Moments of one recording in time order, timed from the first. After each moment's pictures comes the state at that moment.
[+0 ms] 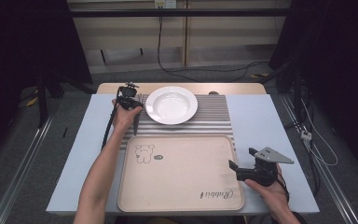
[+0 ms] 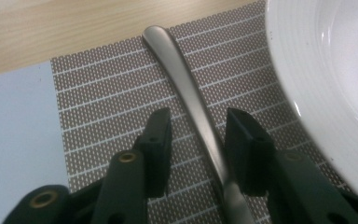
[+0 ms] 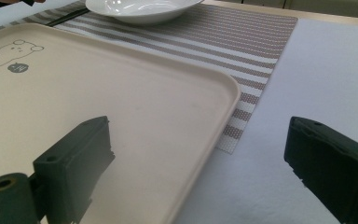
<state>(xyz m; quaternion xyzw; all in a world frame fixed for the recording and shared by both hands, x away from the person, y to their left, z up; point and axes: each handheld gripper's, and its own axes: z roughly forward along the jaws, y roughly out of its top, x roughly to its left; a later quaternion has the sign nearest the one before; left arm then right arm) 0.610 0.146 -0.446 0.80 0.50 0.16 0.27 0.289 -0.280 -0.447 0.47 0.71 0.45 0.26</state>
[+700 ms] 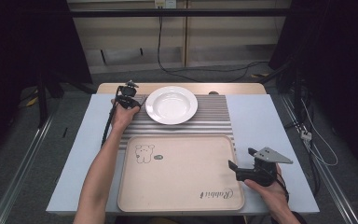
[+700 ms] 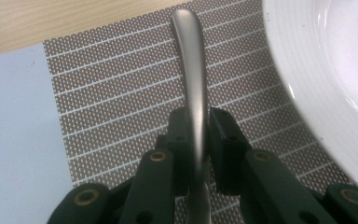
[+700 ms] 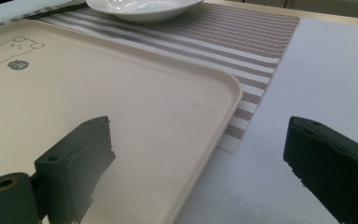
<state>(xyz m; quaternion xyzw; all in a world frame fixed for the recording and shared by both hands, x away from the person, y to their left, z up) 0.611 0.148 -0.441 0.82 0.51 0.13 0.24 0.289 -0.279 -0.447 0.47 0.72 0.45 0.26</state>
